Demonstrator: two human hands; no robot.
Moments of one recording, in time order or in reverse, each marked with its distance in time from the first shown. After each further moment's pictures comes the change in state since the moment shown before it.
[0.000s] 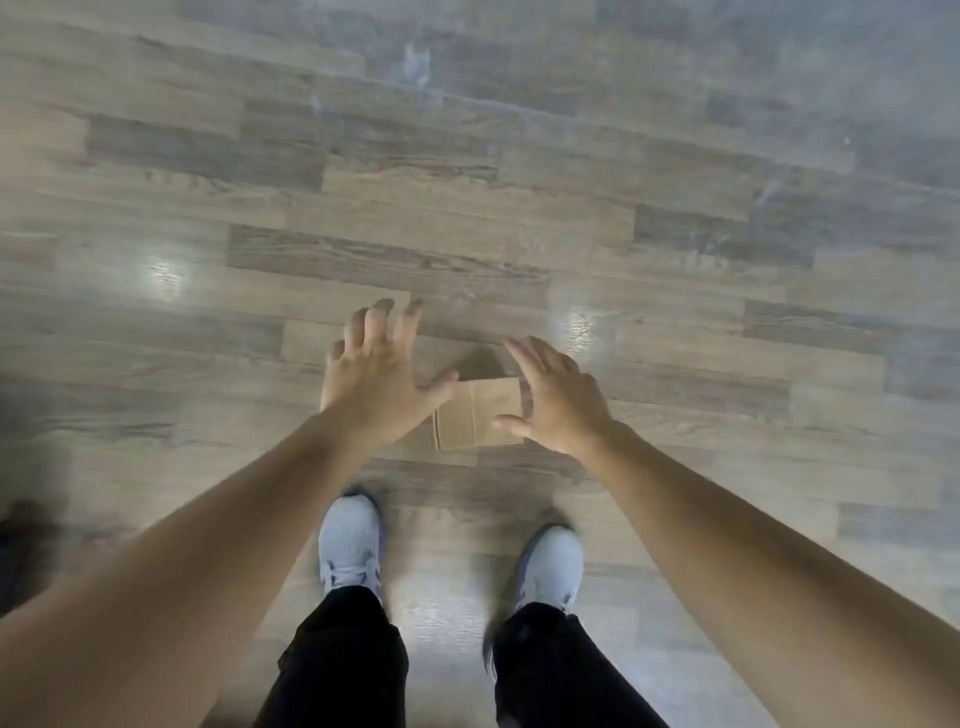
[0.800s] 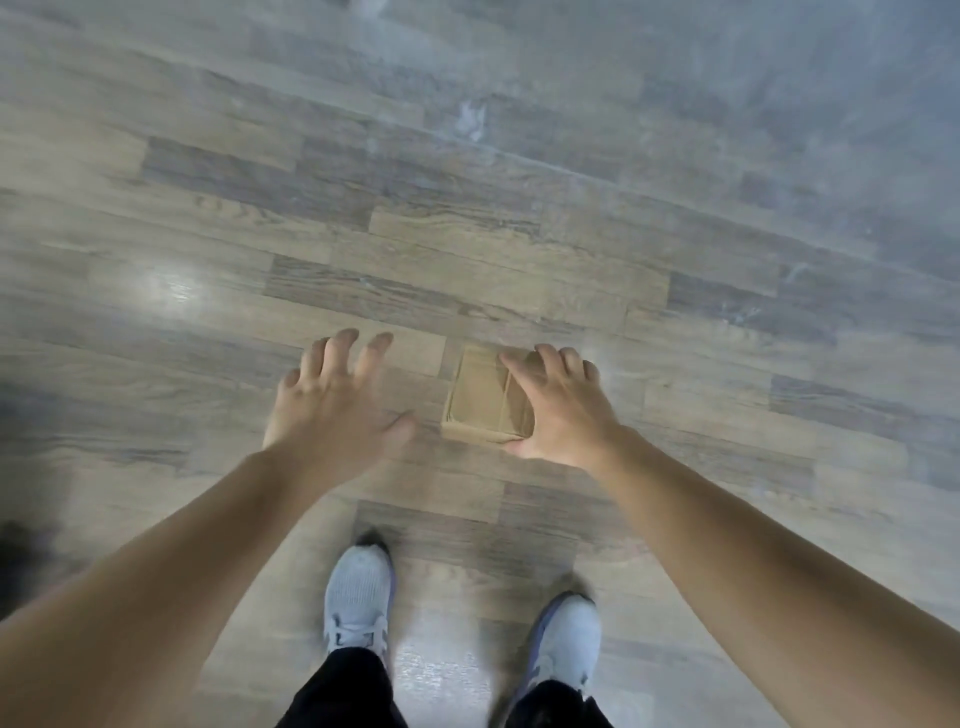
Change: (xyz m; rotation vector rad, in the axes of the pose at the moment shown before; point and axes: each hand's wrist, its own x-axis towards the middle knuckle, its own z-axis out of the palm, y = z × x) left_hand 0.003 -0.084 -0.029 0.082 0.090 -0.054; right_hand 0.063 -0.045 -0.021 -0.385 0.104 -0.160
